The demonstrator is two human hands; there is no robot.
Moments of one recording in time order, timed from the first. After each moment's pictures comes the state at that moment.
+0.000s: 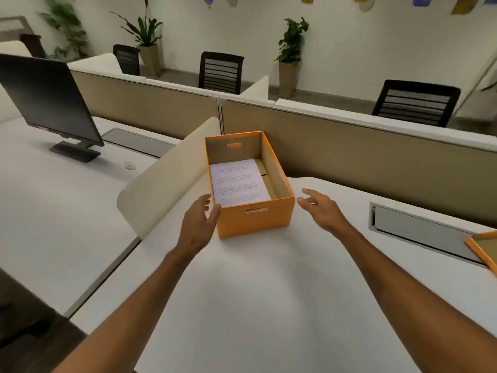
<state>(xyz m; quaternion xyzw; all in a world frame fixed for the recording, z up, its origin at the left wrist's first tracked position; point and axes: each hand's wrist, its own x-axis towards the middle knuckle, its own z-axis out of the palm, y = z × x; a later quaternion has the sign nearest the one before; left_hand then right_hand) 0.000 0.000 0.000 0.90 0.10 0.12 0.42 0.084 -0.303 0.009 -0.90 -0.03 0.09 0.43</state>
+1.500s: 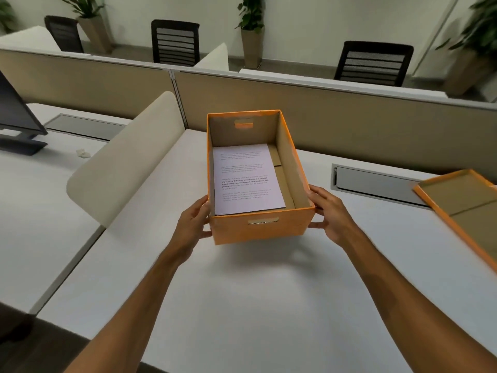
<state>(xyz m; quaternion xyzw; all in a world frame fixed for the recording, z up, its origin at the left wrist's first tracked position) -0.048 -0.073 -0.015 0.74 0.09 -0.08 0.66 -0.013 -0.396 -0.014 -0.71 0.13 0.10 0.68</state>
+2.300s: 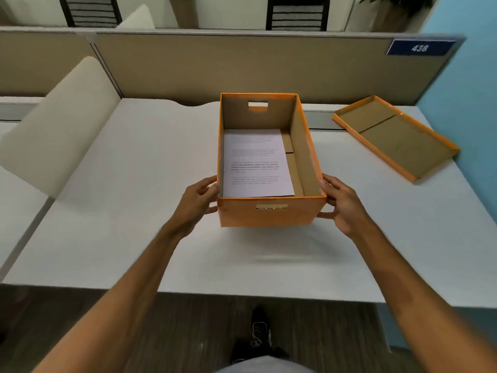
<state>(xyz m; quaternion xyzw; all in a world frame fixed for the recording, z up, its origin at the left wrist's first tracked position) -0.182 -0.187 -0.028 0.77 -0.03 -0.18 0.61 -0.264 -0.515 -0.023 -0.66 0.25 0.01 0.71</state>
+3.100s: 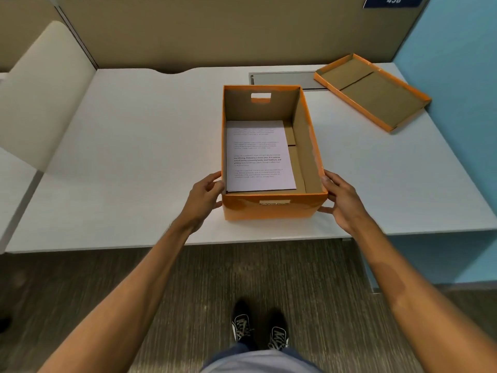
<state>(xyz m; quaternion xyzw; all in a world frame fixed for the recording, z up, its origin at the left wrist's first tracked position) -0.286 -0.189 -0.047 0.78 -0.02 -0.24 0.58 -0.387 -0.497 -0.065 -0.64 0.30 -0.01 0.71</state>
